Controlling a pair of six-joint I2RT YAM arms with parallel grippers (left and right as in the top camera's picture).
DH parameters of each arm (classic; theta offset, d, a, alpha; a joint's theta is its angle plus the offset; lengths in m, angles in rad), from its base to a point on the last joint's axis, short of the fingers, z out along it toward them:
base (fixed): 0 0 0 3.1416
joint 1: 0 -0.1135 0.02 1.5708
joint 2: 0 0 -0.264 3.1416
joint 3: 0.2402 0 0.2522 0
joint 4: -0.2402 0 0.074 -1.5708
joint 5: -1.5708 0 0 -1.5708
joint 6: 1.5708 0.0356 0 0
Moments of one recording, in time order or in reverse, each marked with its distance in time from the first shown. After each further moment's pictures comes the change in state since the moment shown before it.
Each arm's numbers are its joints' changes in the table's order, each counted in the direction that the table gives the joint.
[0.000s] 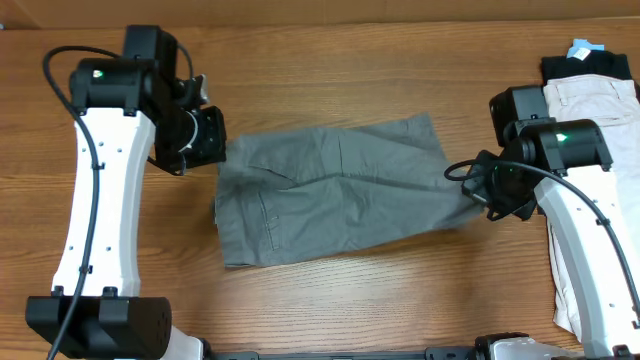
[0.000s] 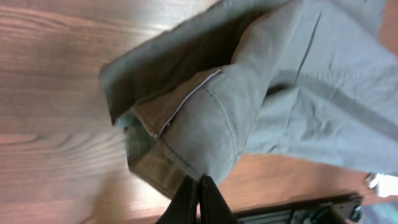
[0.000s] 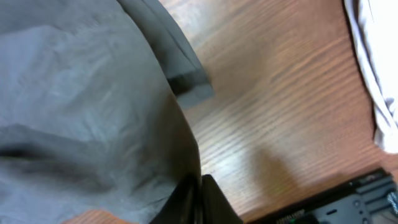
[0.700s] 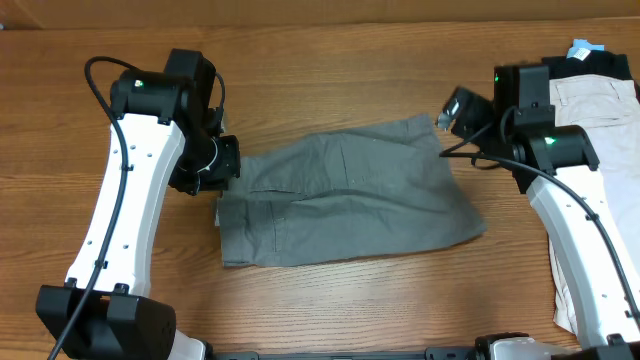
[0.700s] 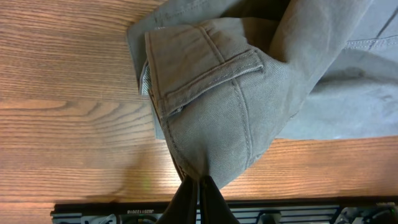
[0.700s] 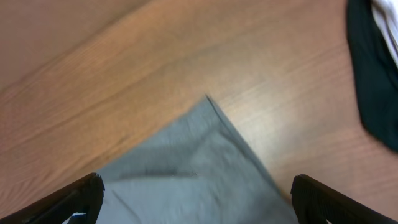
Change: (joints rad) left arm 0.080 -0.015 -0.142 -0.012 0.157 -0.028; right arm 0.000 0.022 -0.065 0.695 0.002 -0.115
